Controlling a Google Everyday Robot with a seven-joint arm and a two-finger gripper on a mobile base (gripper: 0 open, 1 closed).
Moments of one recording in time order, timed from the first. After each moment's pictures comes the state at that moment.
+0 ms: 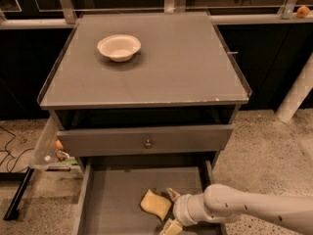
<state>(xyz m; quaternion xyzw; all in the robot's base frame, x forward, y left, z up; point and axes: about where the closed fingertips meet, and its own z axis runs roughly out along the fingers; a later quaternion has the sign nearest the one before) 0.412 -0.043 0.385 -0.55 0.74 0.26 0.29</state>
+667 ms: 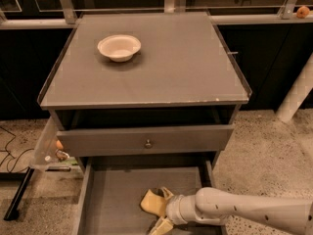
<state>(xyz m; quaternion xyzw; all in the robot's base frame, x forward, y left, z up) 0.431 -0.014 0.356 -0.53 0.74 0.26 0.31</state>
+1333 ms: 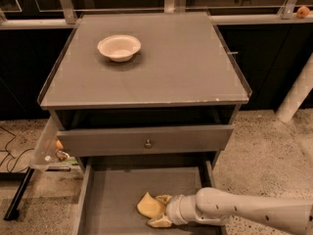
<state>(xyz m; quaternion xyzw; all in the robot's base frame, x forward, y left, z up) 0.431 -0.014 0.355 -0.53 0.75 0.26 0.31</state>
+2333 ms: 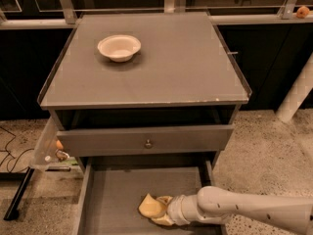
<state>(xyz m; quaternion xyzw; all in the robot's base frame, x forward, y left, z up) 0.425 -0.019 0.358 -0.53 0.74 0.27 0.30</state>
